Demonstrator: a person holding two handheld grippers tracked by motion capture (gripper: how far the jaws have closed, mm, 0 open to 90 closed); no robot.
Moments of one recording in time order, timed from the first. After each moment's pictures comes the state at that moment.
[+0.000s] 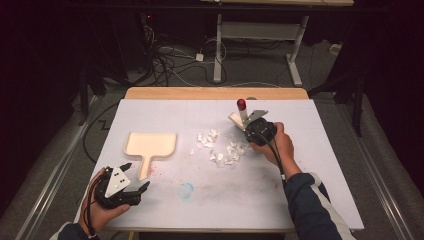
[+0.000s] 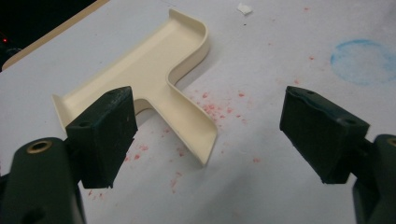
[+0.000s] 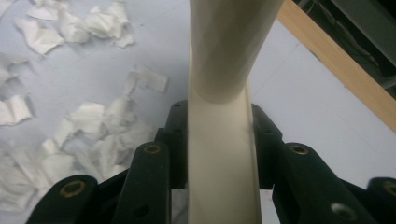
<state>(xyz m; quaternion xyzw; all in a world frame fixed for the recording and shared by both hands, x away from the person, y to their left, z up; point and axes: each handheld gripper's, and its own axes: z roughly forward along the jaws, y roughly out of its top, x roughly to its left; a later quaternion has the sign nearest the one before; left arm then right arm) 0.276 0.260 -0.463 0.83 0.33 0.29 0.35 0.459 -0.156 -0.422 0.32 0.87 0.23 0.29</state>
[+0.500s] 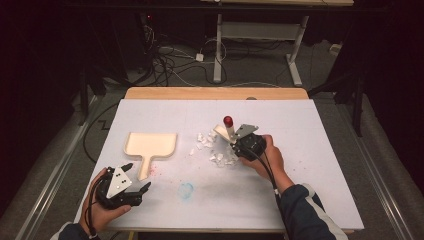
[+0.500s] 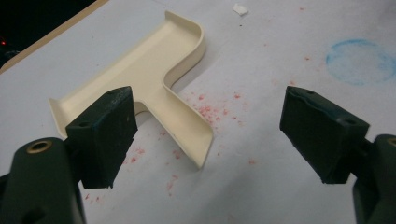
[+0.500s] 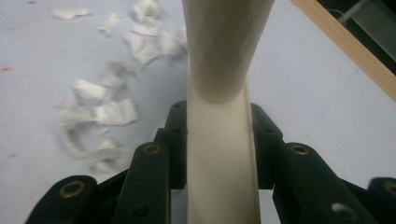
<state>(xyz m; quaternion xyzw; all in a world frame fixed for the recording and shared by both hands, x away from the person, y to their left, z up) 0.277 0.257 -0.463 0.83 0.32 0.30 0.35 0.419 -0.127 -0.435 0.27 0.88 0.27 0.27</state>
